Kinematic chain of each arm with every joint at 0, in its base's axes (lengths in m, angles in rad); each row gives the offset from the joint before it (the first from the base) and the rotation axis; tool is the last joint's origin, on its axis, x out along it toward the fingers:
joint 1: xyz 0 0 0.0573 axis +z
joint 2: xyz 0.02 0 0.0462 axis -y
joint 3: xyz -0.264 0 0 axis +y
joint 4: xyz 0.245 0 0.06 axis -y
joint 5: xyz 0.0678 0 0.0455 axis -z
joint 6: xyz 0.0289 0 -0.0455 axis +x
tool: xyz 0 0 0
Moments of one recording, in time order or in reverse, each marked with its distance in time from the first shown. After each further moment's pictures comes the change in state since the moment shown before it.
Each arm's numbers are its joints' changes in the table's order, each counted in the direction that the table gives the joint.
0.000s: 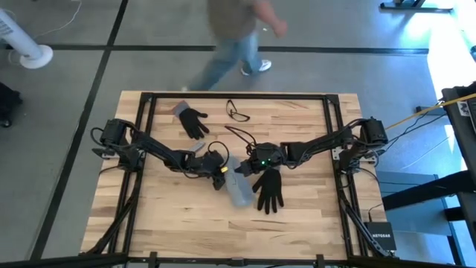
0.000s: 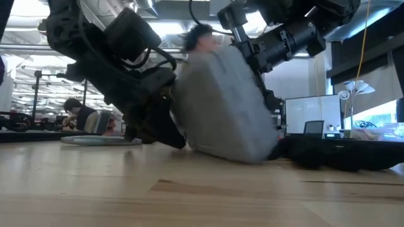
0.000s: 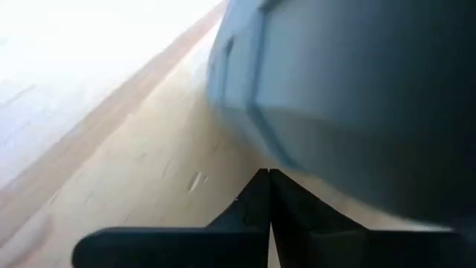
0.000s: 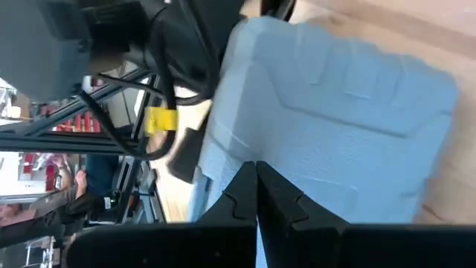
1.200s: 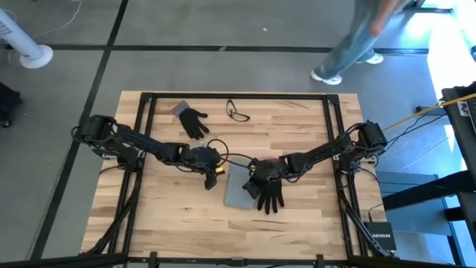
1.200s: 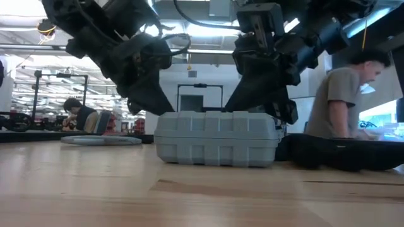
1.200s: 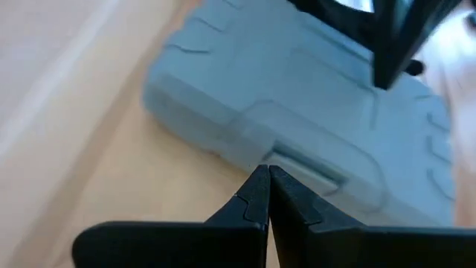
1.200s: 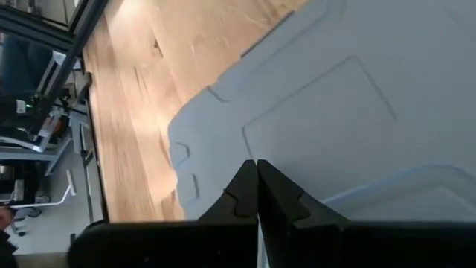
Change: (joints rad) left arm 0.029 0.220 -0.022 -0.229 0.180 0.218; right arm 0.137 -0.022 -0.001 -0.171 0.036 -0.221
